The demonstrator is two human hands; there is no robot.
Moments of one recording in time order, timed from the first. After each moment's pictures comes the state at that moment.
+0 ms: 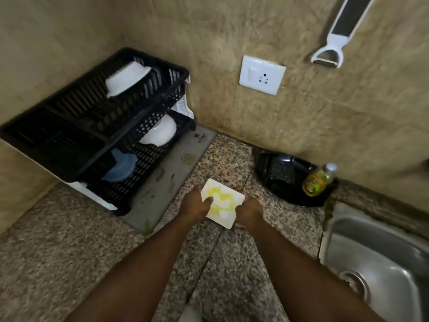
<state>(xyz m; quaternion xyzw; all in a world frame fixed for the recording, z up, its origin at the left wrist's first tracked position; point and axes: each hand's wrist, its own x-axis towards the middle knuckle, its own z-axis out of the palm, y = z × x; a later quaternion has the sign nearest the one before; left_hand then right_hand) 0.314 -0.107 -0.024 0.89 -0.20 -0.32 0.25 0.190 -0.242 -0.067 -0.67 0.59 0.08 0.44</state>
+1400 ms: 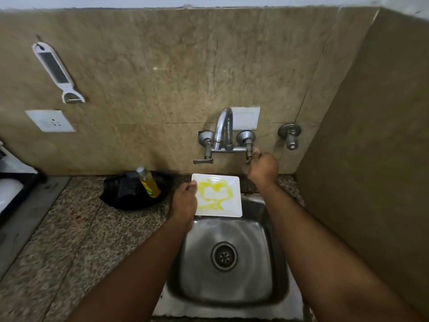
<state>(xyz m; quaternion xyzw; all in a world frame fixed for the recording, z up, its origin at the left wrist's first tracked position) -0.121 -0.384 0.075 0.71 -0.16 -0.36 0.58 -0.272 -0.539 0.108 -0.60 0.66 -0.33 0.30</state>
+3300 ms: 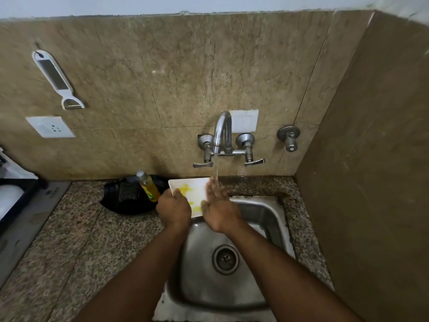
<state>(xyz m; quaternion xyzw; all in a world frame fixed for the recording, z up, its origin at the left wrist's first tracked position) -0.104 -0.370 0.076 0.85 -0.19 -0.11 0.48 -0.223 -0.429 0.057 -0.85 0.45 0.01 0.28</state>
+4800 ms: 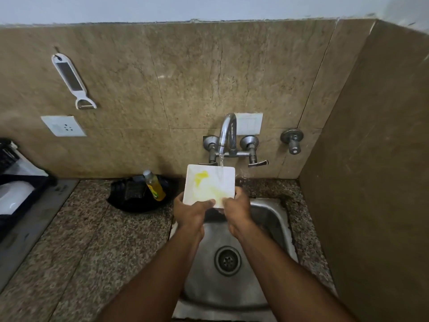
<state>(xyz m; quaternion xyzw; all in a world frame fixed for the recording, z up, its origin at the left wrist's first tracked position) -0.141 -0.367 0.073 0.66 -0.04 -0.34 0.66 -0.232 -0.423 0.074 -0.42 0.56 -0.34 0.63</state>
